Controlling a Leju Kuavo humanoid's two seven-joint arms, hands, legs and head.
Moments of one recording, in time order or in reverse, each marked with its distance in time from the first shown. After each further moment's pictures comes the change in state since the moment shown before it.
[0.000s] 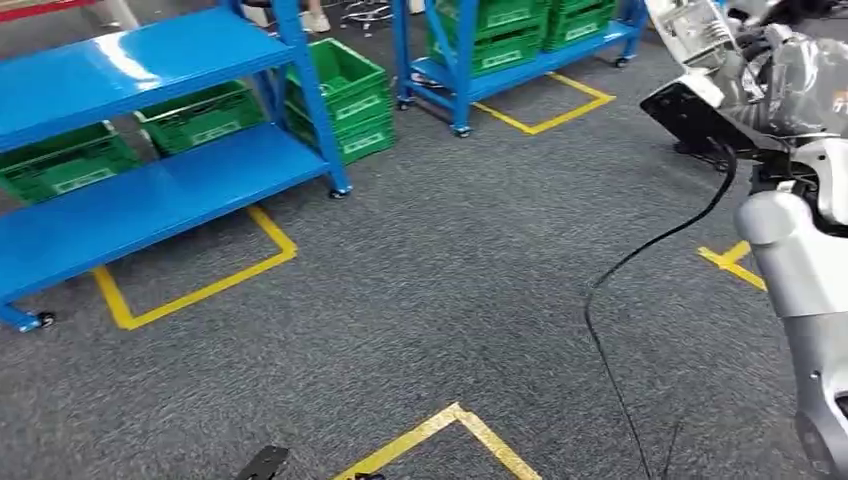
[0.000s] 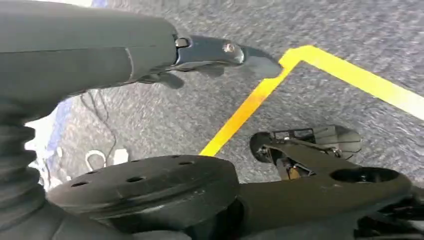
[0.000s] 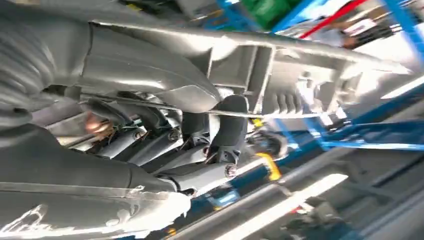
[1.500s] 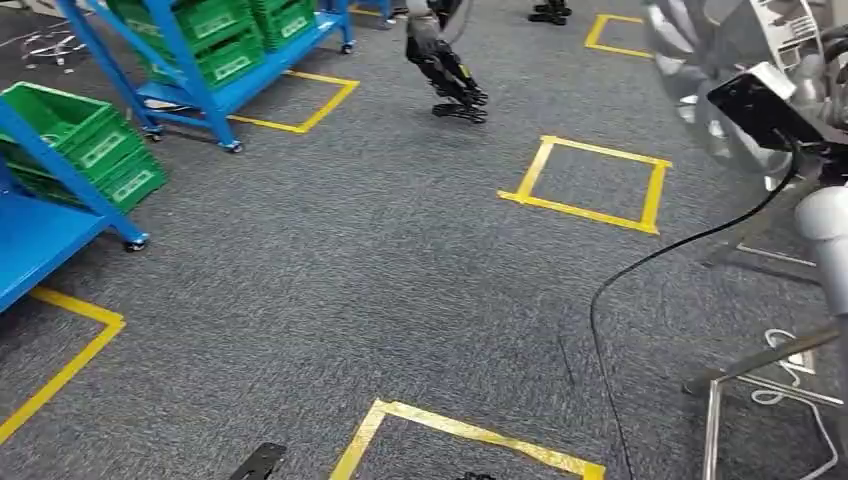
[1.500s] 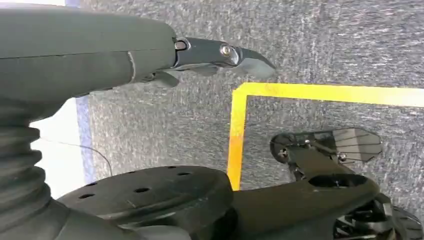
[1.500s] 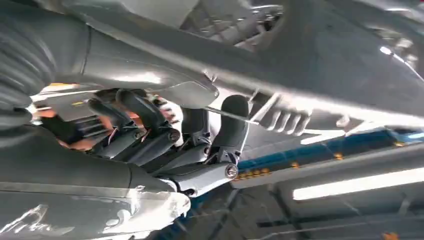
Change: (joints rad) left arm 0.003 0.016 0.000 0.000 0.000 -0.005 0.005; right arm -0.039 -0.060 -0.050 0.092 0.053 -0.014 0.013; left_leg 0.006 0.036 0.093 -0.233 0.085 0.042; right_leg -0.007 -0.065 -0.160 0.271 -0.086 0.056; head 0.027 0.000
